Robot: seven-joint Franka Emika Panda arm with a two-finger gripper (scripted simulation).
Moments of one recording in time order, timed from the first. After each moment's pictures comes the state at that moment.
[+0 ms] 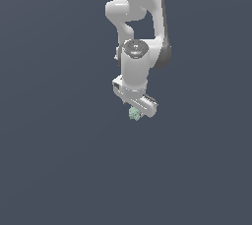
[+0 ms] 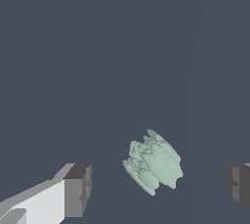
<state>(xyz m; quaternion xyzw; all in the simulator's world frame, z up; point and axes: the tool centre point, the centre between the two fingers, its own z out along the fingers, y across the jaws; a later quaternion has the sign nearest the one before) -0.020 0.033 0.137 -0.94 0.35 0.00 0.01</state>
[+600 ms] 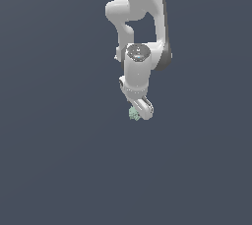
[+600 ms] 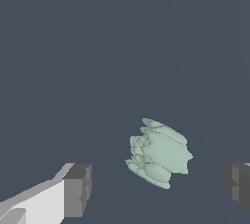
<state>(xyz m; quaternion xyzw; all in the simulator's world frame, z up) -0.035 0.041 0.119 -0.87 0.50 0.00 0.01</state>
